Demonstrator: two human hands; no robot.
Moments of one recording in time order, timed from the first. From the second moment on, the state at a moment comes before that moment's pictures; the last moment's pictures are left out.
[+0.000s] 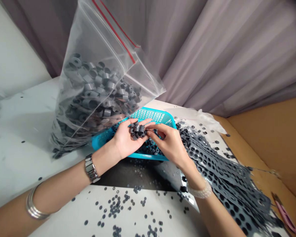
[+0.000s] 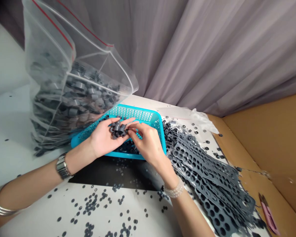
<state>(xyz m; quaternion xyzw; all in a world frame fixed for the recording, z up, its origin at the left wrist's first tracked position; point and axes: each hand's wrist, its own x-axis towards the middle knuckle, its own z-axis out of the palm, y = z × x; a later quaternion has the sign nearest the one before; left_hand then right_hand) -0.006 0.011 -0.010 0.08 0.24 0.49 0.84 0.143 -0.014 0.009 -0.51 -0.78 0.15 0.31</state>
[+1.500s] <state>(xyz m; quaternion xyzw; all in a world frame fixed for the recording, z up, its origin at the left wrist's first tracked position) -0.004 0.008 -0.002 0.03 0.25 0.49 0.83 0.158 0.003 -0.001 -0.38 -0.34 0.75 0.42</state>
